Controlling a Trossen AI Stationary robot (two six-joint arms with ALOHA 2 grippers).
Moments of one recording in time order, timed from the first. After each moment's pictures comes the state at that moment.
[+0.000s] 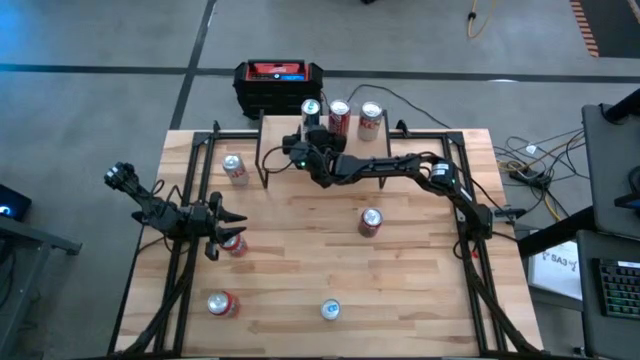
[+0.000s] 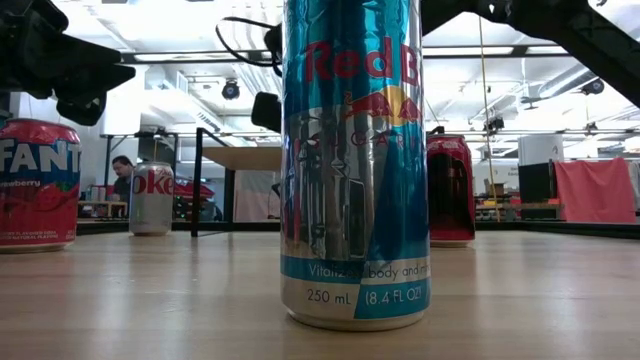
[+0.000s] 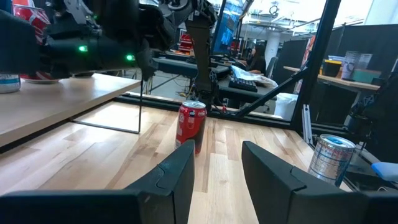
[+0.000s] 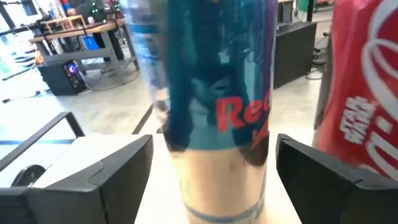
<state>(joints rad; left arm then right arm) -0.66 0.02 0.02 0.07 -0.74 -0.12 -0.23 2.24 1.80 0.06 1.10 0.57</state>
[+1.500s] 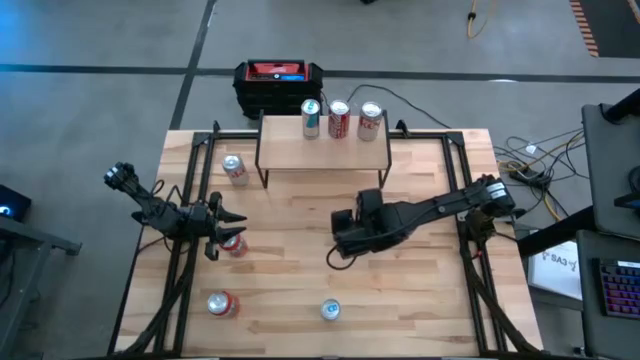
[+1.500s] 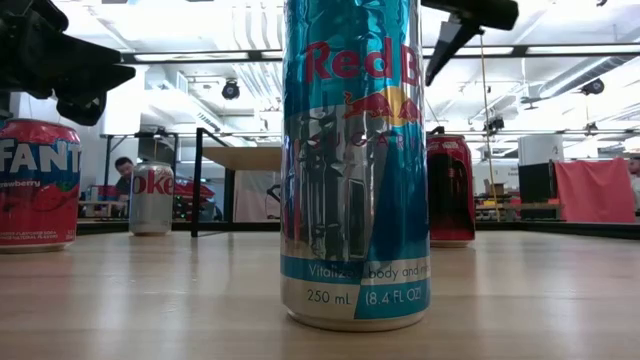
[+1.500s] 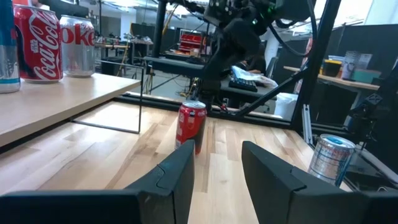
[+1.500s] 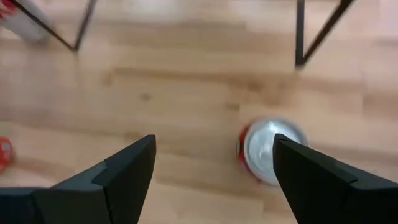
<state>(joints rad) -0.66 0.02 0.02 0.07 -0.74 -0.12 0.27 1.86 1.80 -1.40 0.59 1.71</state>
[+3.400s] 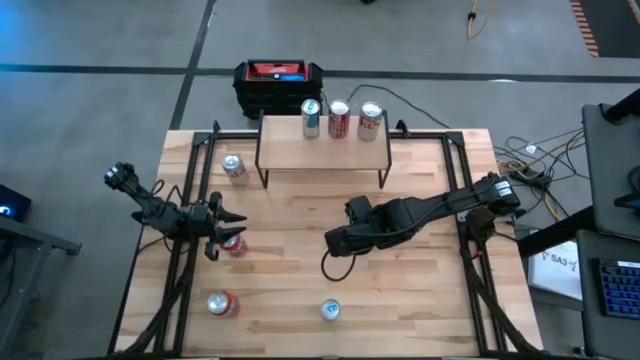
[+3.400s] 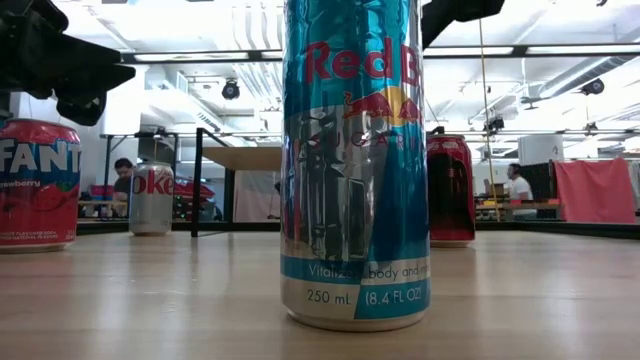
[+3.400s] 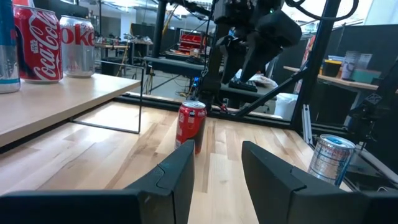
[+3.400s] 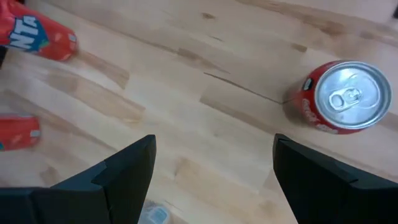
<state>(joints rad) -0.66 0.02 0.02 0.07 -0.74 -0.12 0.28 1.82 1.82 -1.23 0.31 1.41</state>
